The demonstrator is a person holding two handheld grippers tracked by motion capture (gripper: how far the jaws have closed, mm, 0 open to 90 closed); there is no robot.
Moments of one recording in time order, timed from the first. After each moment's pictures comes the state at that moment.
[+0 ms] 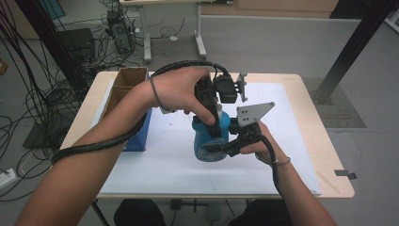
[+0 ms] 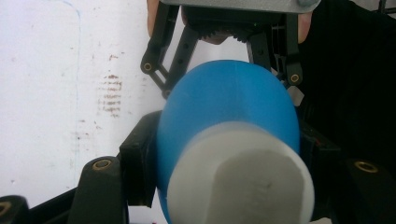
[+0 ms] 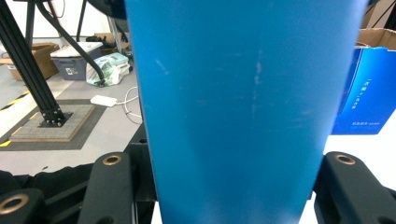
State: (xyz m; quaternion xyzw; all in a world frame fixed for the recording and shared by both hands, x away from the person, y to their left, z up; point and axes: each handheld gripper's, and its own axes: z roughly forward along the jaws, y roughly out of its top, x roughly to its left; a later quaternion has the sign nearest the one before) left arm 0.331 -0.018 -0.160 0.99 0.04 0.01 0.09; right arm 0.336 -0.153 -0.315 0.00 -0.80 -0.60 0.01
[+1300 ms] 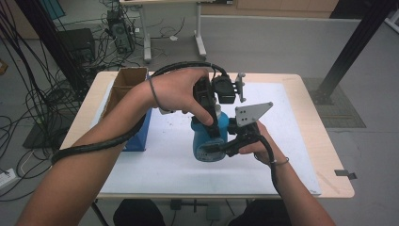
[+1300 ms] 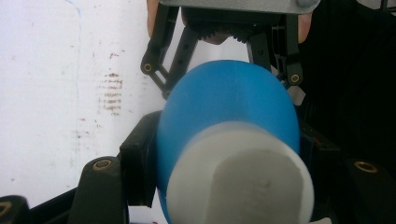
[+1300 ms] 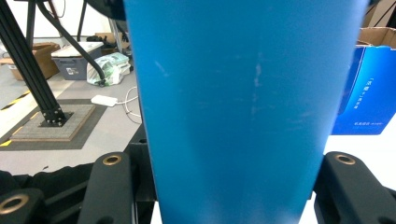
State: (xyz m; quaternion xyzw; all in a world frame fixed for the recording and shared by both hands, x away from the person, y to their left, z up) left arm 0.331 -0.016 -0.162 0.99 0.04 0.01 0.09; right arm 0.337 -0.150 -0.317 0.00 -0.80 -0.60 0.01
